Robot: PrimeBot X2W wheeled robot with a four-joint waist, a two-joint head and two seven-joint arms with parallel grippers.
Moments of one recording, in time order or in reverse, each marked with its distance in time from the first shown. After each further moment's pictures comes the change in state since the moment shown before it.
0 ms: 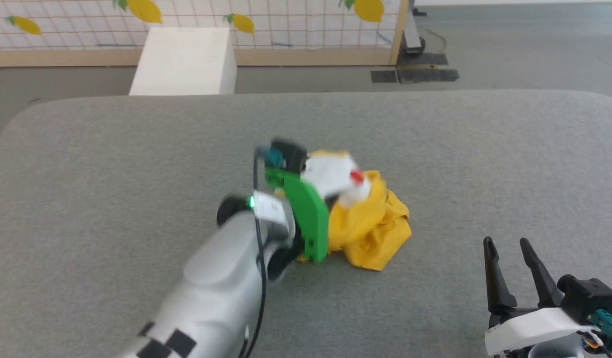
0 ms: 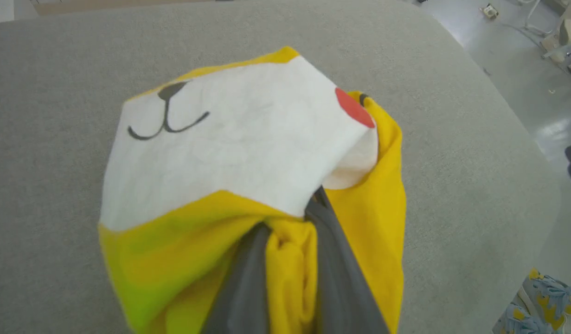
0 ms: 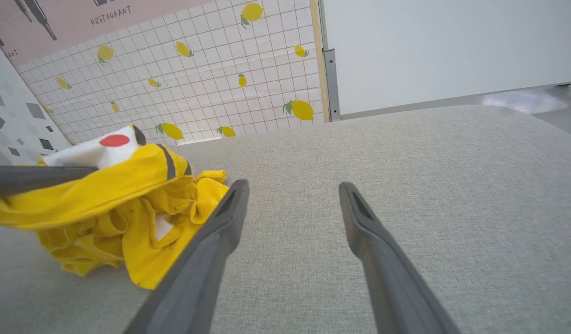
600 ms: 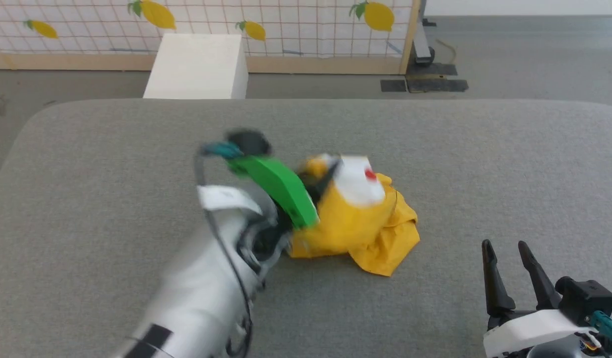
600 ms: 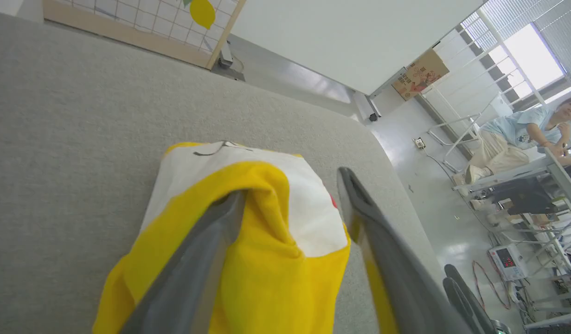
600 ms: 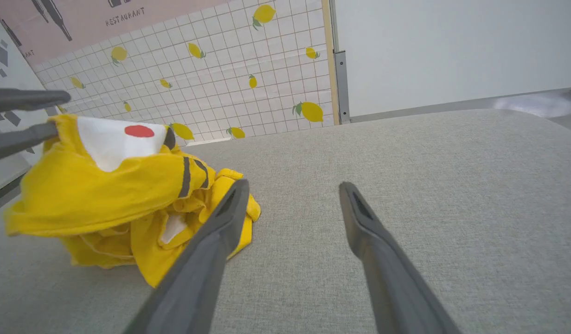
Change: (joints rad) left arm 0.047 0.002 0.119 -0.061 -0.268 0.028 -0.111; right arm 0.002 0.000 0.003 0.014 0.002 0.000 -0.001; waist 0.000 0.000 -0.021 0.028
